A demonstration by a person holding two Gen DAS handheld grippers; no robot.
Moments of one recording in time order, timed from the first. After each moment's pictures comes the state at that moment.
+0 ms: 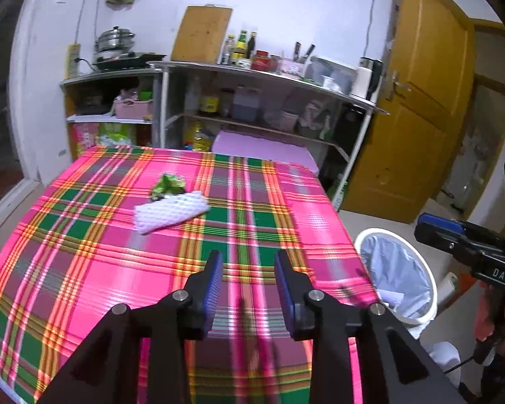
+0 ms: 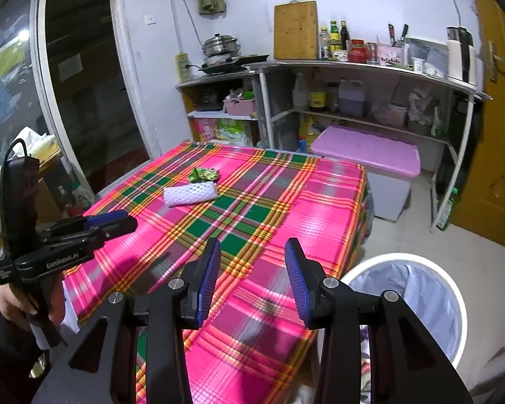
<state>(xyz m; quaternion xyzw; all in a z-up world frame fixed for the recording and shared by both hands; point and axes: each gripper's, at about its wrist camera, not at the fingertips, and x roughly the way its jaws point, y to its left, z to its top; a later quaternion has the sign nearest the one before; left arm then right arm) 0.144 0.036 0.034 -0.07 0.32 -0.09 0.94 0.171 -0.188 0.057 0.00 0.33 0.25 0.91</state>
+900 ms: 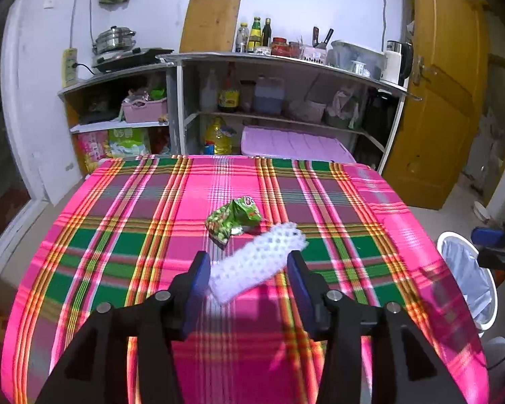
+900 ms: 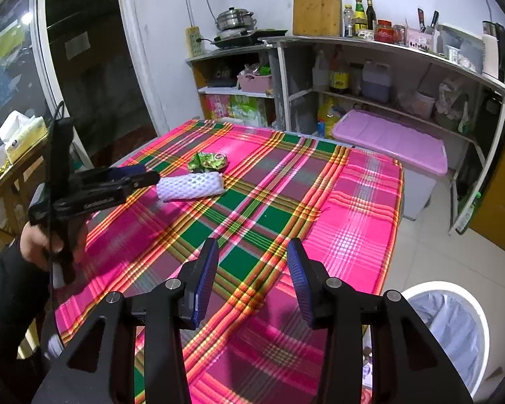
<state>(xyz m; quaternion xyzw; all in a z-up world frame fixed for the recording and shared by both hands) 0.271 0.113 -0.010 -0.02 0.34 -0.08 0.94 0.238 -0.142 0.025 -0.03 0.37 0.28 0.89</state>
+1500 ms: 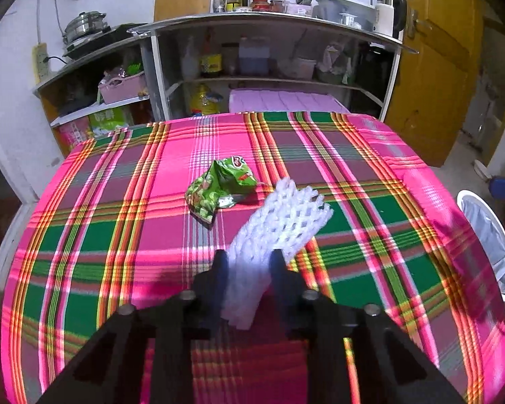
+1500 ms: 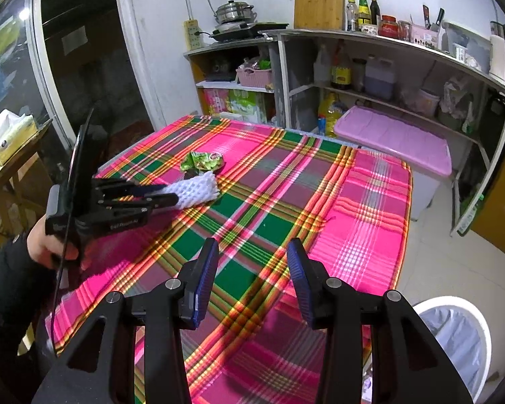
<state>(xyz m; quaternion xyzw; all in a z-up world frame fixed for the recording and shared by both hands) 0.297 0.093 -0.048 0.04 0.40 -0.10 0.91 0.261 -0.126 0.028 -0.04 0.37 0.27 0.89</state>
